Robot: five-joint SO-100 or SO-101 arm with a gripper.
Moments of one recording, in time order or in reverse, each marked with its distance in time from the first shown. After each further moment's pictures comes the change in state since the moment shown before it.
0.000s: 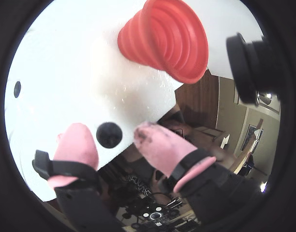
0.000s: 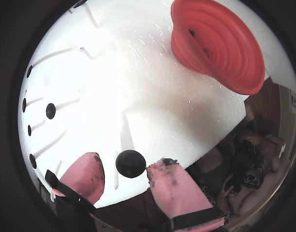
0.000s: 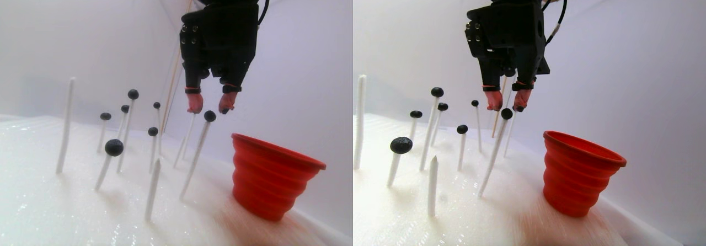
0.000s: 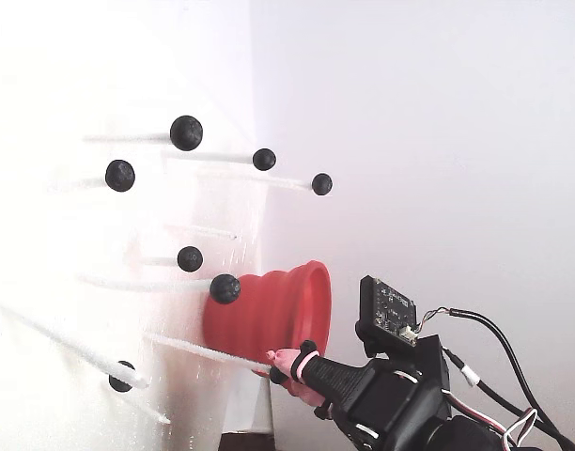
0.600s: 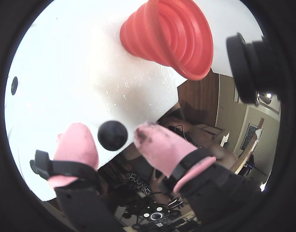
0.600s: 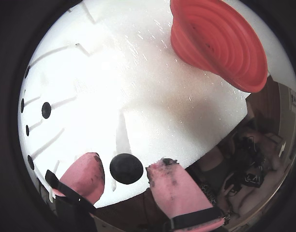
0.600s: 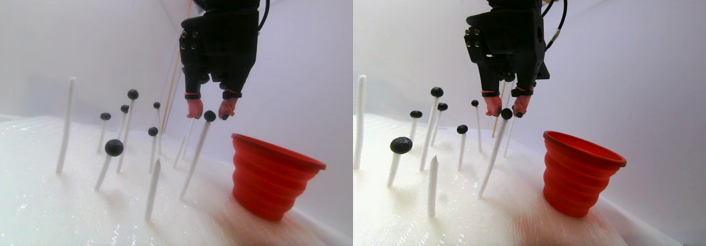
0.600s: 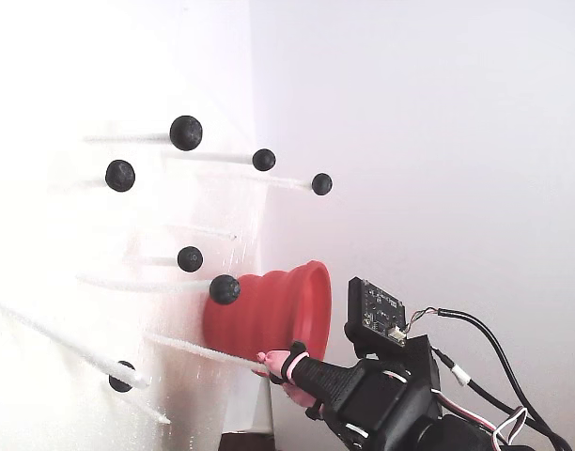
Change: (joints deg) arm 0.0 -2.3 0.1 -1.2 -0.1
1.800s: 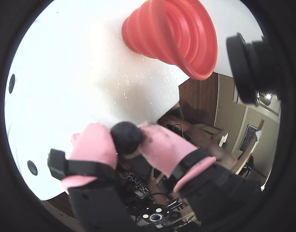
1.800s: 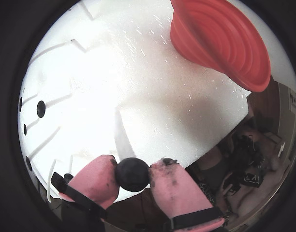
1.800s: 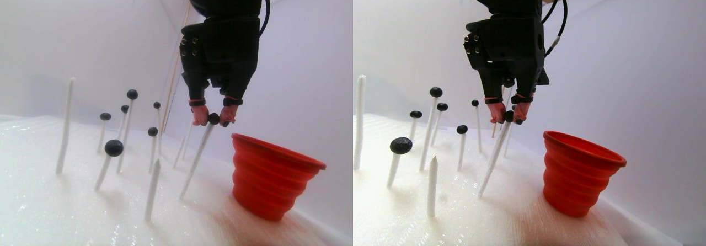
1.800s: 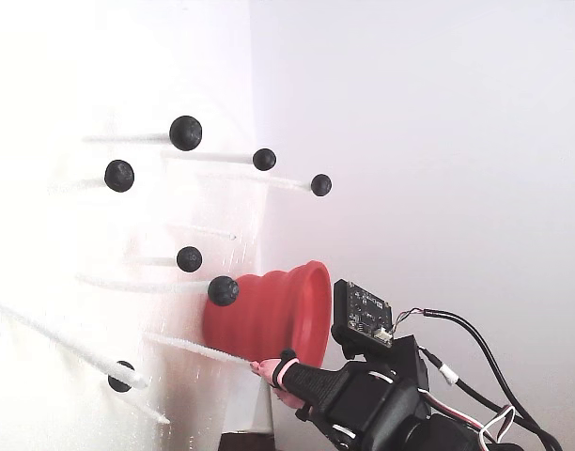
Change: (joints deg) arm 0.0 -2.5 -0.1 -1.5 -0.9
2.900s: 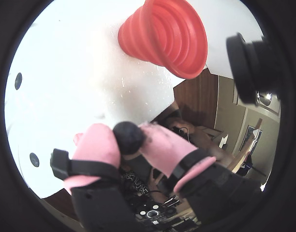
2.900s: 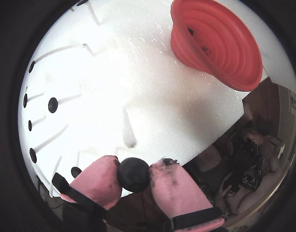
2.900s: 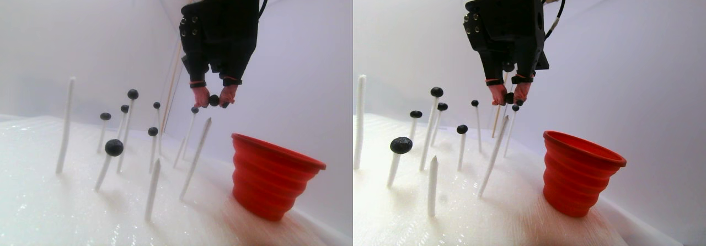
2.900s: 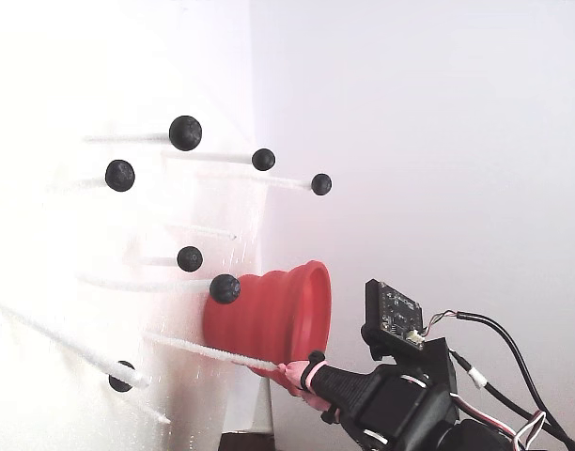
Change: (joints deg) arm 0.0 8.2 0.0 5.9 0.0
